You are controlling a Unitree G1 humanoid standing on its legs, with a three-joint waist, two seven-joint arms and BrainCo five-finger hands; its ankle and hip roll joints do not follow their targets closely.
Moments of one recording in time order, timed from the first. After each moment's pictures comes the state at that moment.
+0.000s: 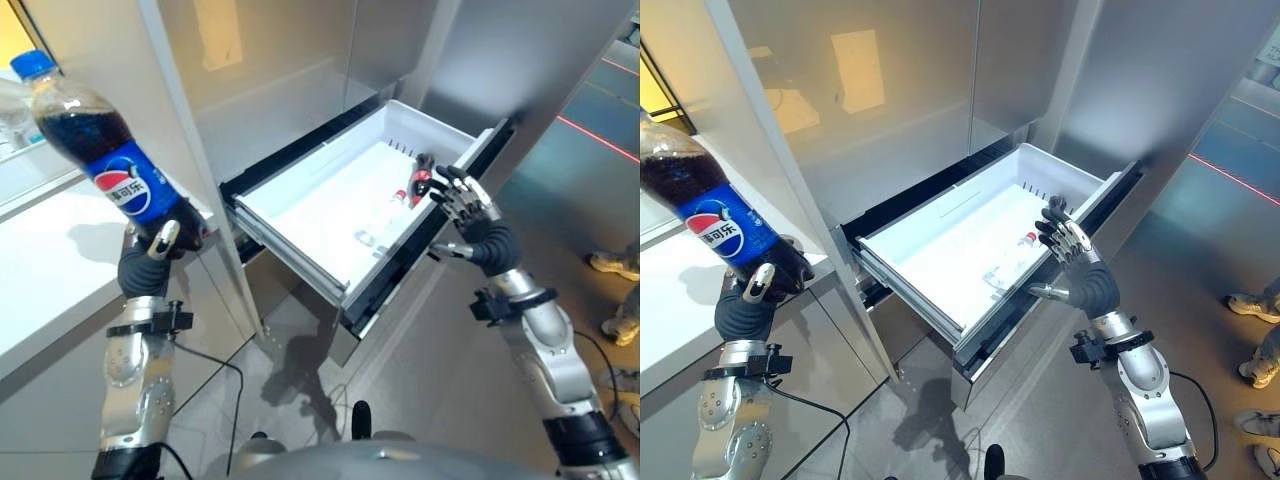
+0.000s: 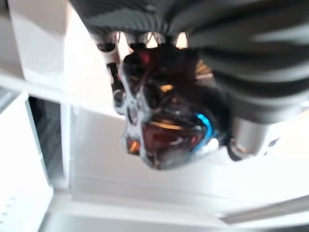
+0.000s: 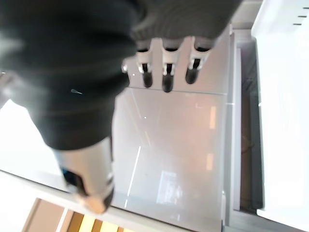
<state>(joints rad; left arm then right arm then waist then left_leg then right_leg) 0.15 0.34 0.12 -0.20 -0.65 -0.33 -0.14 0.03 -0.47 0.05 -0.19 0.47 -0.27 0.19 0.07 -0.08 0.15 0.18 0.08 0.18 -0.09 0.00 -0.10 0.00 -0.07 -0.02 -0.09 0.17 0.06</state>
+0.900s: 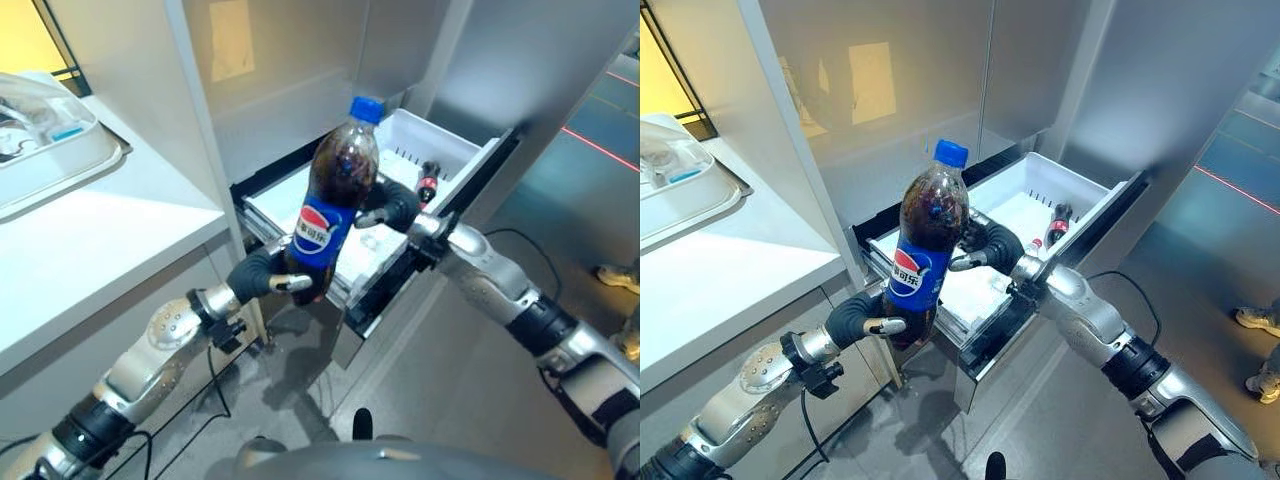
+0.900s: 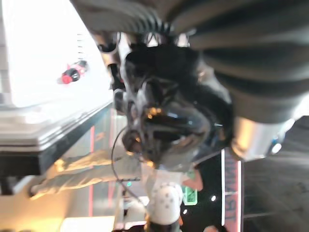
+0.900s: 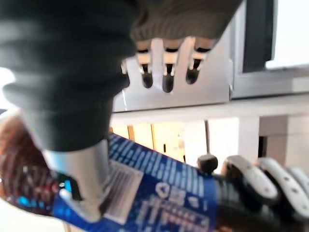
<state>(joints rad) -0.04 0.84 -0.42 -0.28 -0.72 -0.20 -0.39 -0.58 -0.65 0.63 -0.01 1.00 -0.10 0.37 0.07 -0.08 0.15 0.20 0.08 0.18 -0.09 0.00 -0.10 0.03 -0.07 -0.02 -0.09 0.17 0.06</state>
